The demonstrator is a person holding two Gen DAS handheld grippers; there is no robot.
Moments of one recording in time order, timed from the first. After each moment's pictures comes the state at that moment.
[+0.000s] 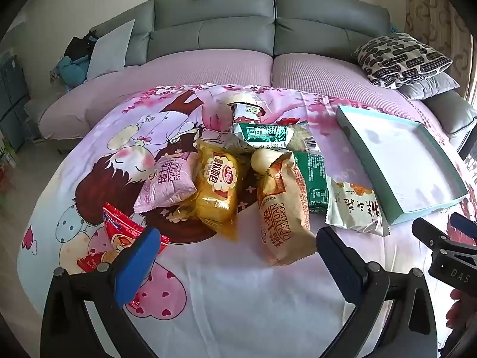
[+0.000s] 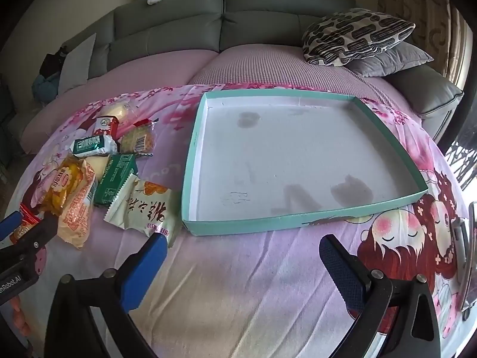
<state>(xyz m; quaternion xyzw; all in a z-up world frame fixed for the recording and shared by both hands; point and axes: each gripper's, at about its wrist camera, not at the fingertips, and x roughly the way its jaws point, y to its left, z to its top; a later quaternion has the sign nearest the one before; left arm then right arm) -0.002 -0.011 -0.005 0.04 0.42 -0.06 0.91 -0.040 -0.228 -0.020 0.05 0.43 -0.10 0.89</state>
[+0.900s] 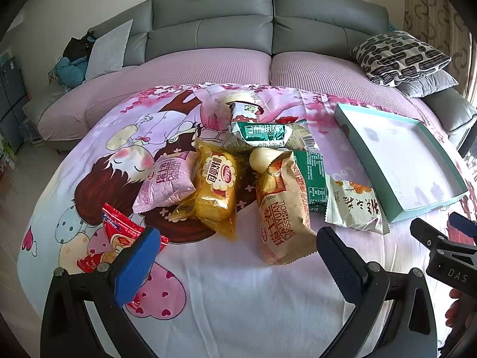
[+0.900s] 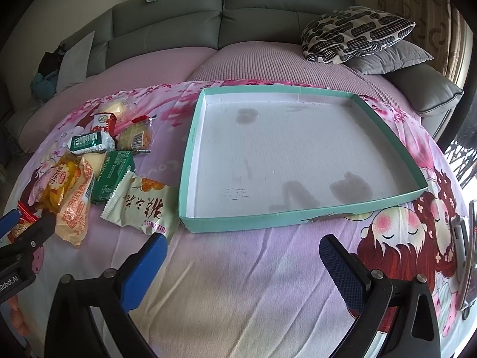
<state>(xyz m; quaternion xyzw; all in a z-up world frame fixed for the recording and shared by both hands) -0.003 -0.013 -0.007 0.04 0.42 -0.06 0.91 -0.039 -0.227 -0.024 0.04 0.44 -0.11 0.89</state>
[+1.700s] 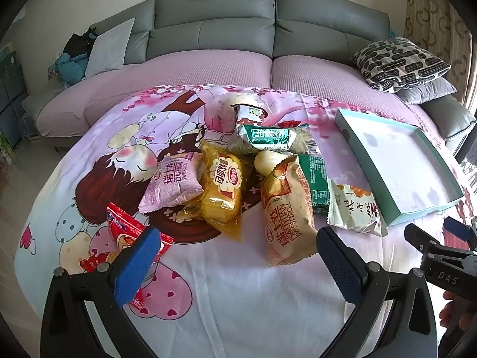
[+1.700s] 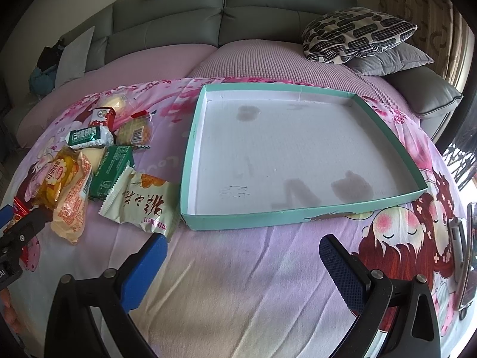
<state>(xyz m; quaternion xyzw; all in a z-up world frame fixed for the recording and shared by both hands) -0.003 -0.001 -0.001 0.03 0.41 -0.07 0.91 -0.038 -0.223 -0.025 0.04 0.41 -0.10 0.90</state>
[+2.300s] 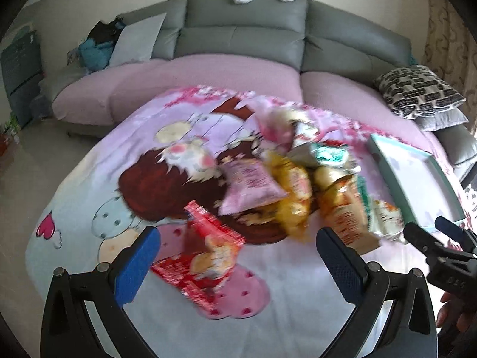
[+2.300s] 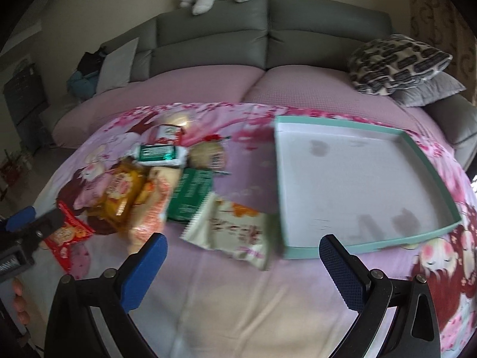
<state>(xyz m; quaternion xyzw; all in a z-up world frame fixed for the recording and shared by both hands) -0.003 0.083 0.007 -0.02 0.41 -0.03 0.91 -0.019 -0.148 -0.008 0.02 0.39 -0.01 0.92</state>
